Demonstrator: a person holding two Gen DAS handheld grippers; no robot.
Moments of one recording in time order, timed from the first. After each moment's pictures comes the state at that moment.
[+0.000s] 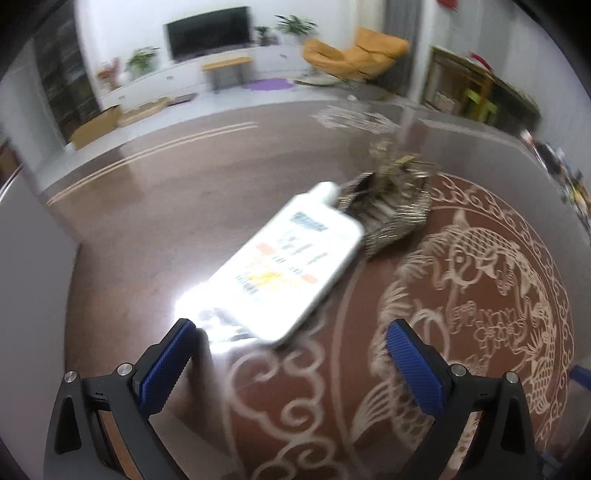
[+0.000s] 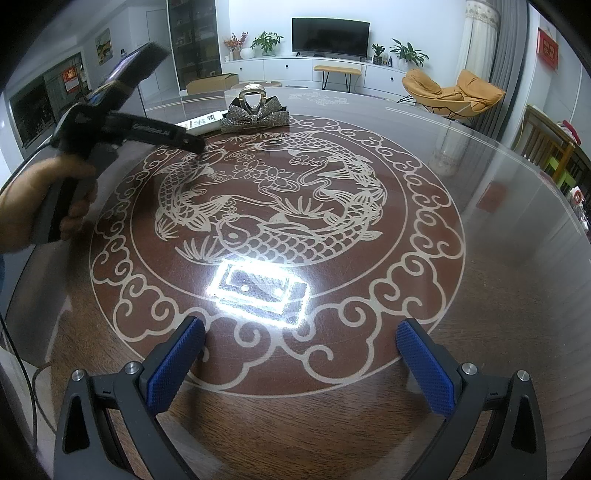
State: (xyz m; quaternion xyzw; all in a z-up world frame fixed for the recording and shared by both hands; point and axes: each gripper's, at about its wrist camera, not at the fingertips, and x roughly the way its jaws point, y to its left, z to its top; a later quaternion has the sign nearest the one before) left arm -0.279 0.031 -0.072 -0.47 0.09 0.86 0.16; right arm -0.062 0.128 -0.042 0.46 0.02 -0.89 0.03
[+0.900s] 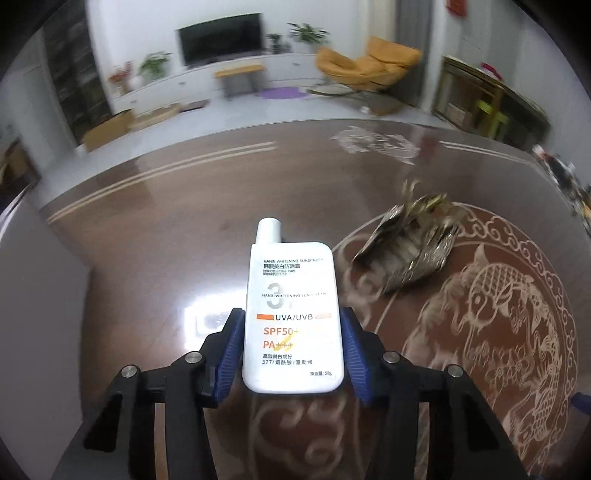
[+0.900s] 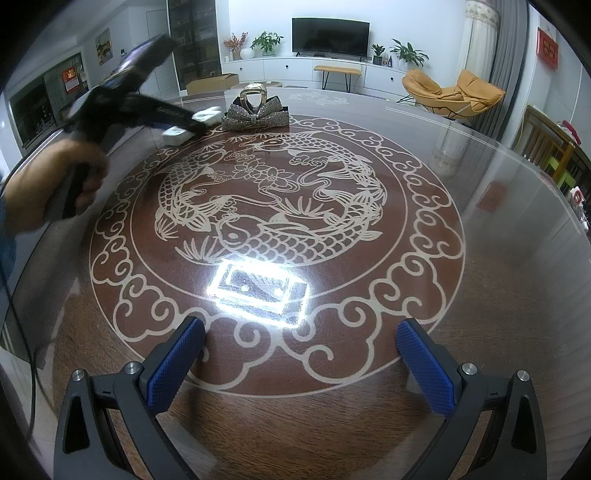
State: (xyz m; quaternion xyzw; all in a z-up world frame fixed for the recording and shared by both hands) left arm -0.289 0.036 -0.057 -0.46 0.09 0.87 0.13; right arm -0.062 0.128 -0.042 0.46 0.02 -0.89 0.03
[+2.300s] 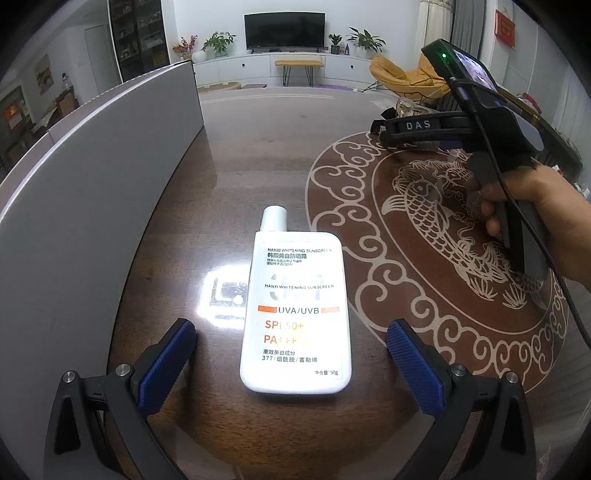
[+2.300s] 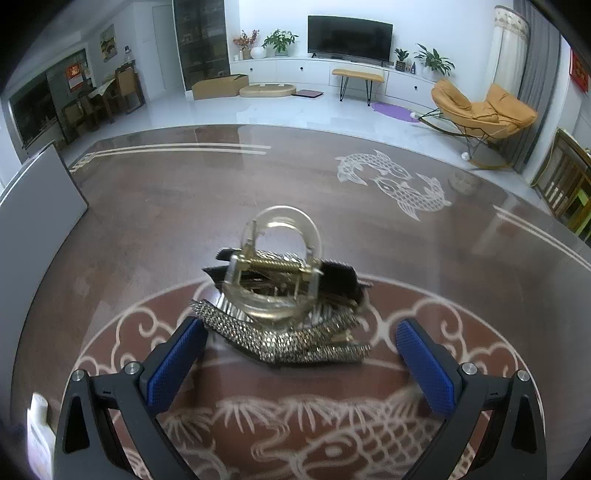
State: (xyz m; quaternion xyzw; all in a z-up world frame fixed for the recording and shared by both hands) left arm -0.129 -0.030 -0.072 -0.47 0.03 0.88 0.06; right arm -0.332 0.057 -0.048 0.45 0.03 -0.89 0.05
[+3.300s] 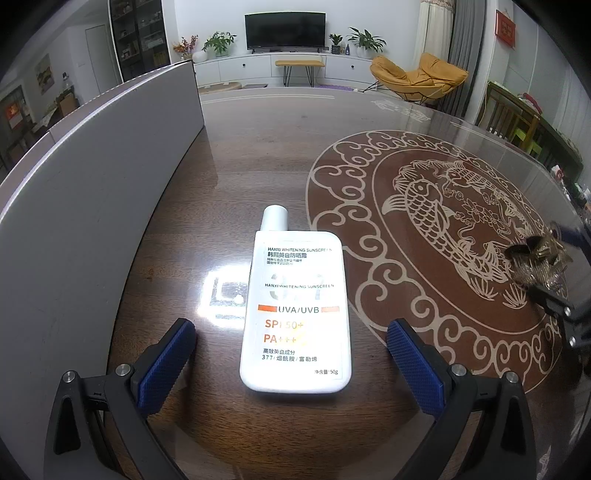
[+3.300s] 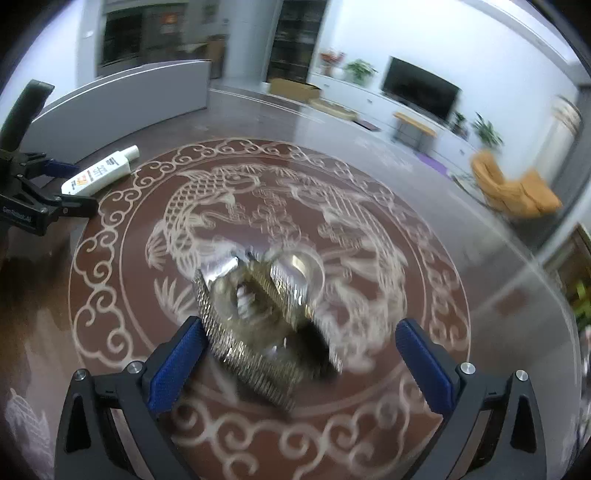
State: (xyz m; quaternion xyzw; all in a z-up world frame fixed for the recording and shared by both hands) left arm -0.131 -0.026 -0.072 -0.47 0.03 0.88 0.05; right arm -0.111 0.118 -0.040 0.39 0.19 -0.88 0.16
